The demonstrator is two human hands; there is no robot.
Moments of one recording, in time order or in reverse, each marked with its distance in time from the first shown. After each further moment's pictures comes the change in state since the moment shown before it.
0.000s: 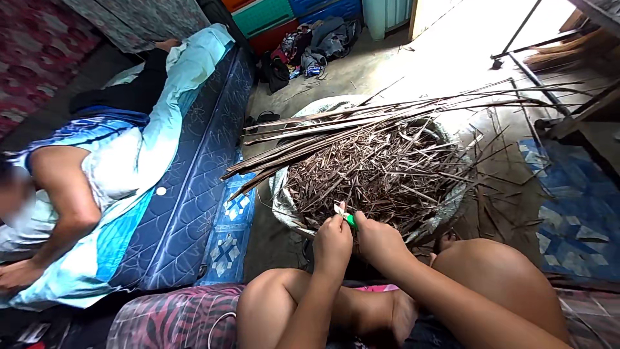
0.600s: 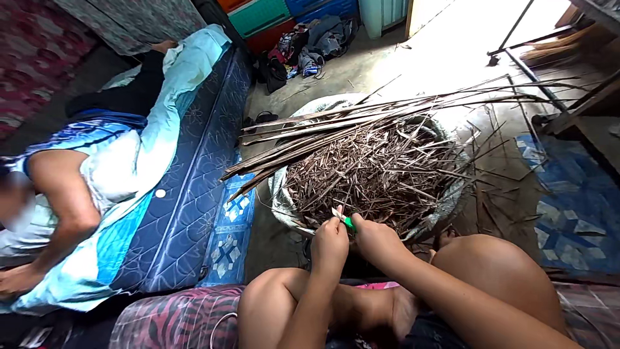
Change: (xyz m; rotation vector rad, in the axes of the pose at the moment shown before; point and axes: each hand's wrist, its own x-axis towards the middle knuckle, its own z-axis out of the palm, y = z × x) left_hand -0.001 -0.007 -0.004 -0.011 -0.070 -0.068; right_hand 0.005 0.004 0.006 0.048 -0.089 -0.035
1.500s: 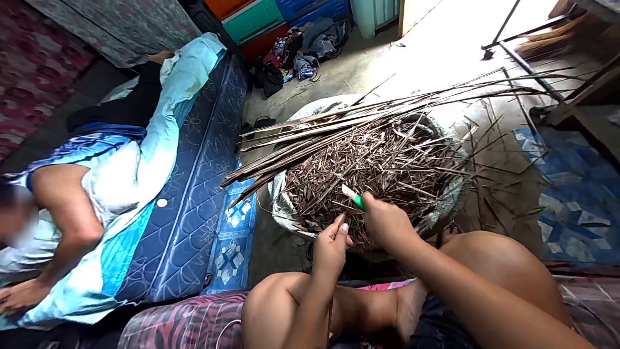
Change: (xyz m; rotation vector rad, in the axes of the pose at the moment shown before) left_hand -0.005 -0.013 0.002 -0.587 -0.086 0.065; right_hand 0.005 0.011 -0.028 0.035 0.194 0.065
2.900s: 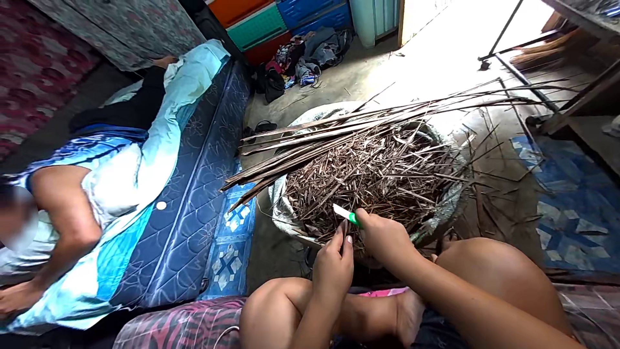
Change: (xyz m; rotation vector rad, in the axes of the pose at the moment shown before) left_hand -0.024 0.005 0.003 0.455 0.075 0.131; right_hand -0.009 0.003 0.024 -0.090 0.172 -0.131
